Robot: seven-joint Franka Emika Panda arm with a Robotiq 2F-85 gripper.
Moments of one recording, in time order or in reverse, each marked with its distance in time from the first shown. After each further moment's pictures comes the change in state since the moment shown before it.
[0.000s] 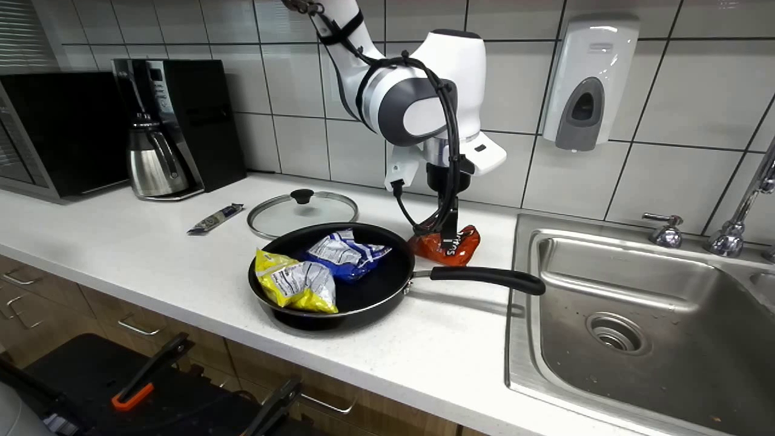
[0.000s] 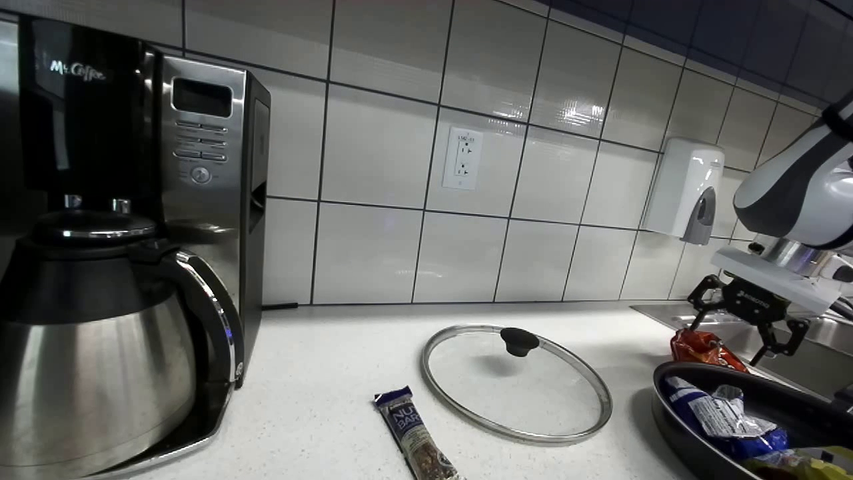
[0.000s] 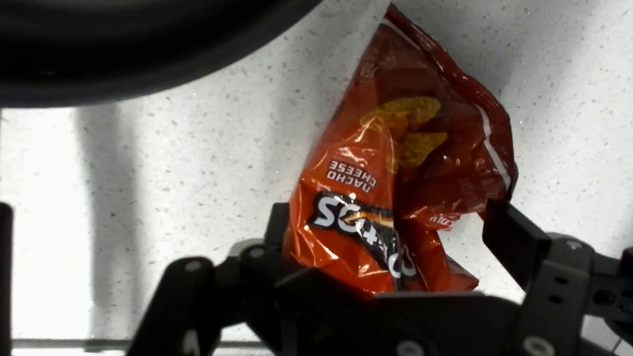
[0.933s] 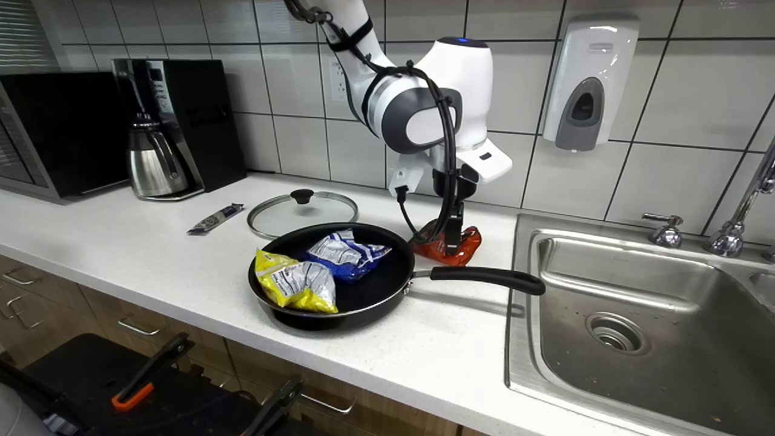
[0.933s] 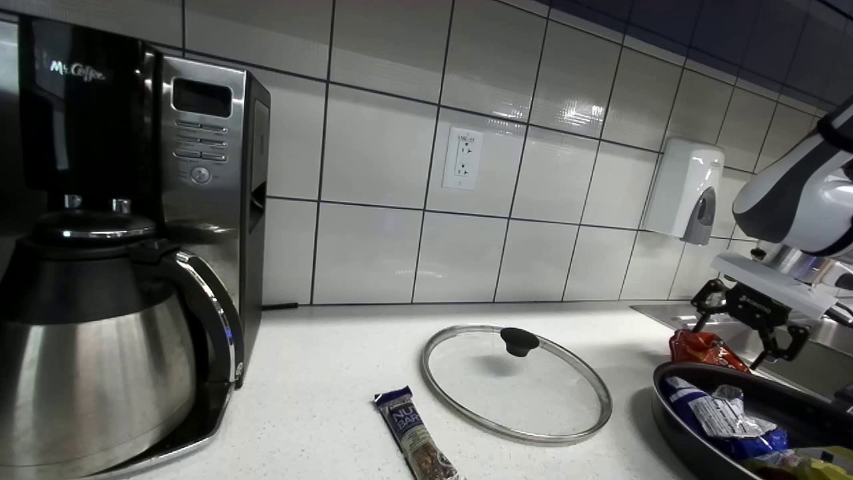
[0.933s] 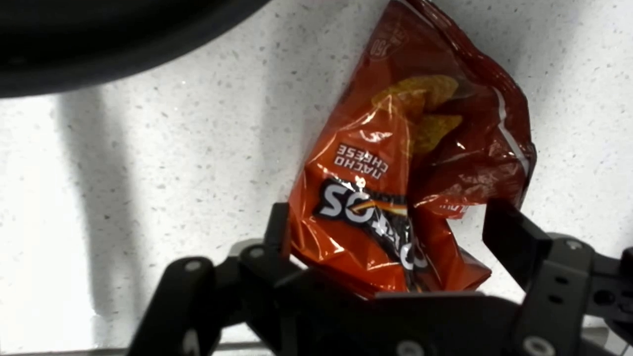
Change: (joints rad) arm -0.013 0.030 0.000 0.016 0.054 0.025 0.001
